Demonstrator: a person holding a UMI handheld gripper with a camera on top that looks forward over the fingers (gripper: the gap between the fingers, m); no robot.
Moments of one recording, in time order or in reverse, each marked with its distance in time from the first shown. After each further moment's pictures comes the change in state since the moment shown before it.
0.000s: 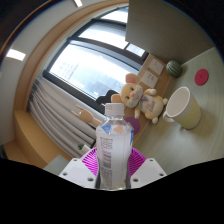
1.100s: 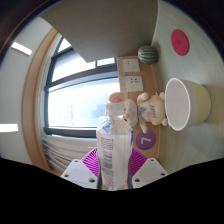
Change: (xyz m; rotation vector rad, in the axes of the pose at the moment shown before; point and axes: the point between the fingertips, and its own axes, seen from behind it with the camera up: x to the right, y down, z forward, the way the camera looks) arm 0.007 -0.115 0.042 0.158 -0.119 0.613
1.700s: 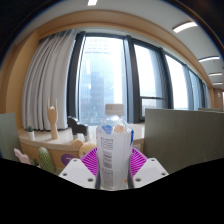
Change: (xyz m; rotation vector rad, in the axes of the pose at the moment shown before) arm -0.104 -0.146 -0.004 -0.016 0.323 -1.627
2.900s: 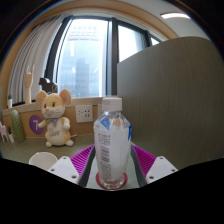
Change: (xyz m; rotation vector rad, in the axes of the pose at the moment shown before) arm 0.135 0.212 0.022 -0.159 0.168 0.000
